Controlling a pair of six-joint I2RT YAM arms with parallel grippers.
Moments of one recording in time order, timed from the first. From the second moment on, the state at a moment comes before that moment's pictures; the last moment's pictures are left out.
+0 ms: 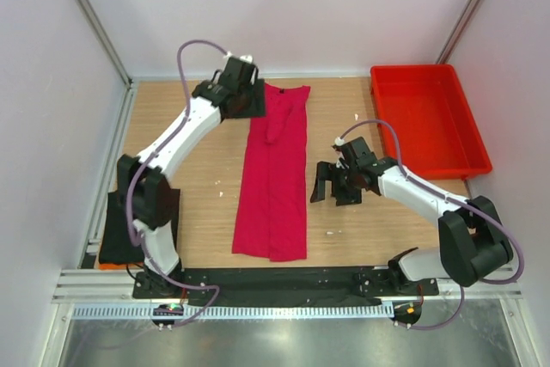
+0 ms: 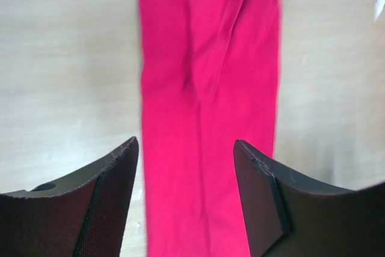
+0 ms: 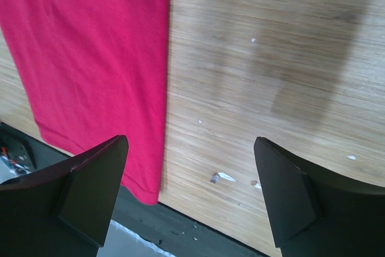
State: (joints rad) left arm -0.50 1.92 1.88 -0.76 -0.15 -0.42; right arm 0.45 1.37 0.78 -0.51 -0.28 0.50
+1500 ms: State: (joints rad) left arm -0.38 1.47 0.80 -0.70 0.34 -0.53; right arm 0.62 2.04 1.62 -0.72 0.20 0.44
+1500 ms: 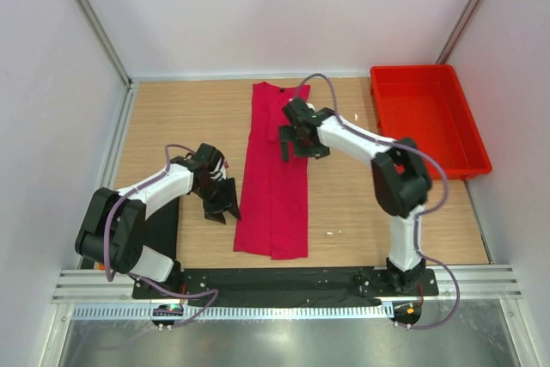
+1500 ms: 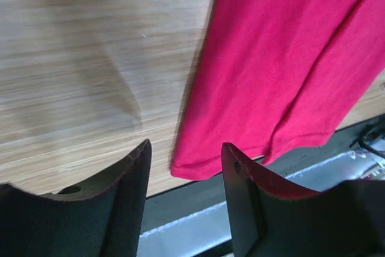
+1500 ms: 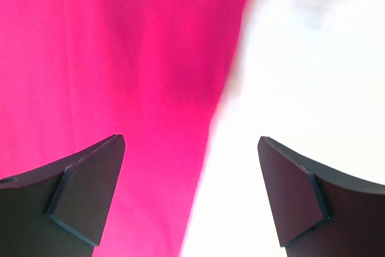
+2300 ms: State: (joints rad) left arm -0.47 1.37 0.54 -0.71 0.43 -0.90; right arm 0.73 1.09 0.36 -0.24 -0.40 0.92
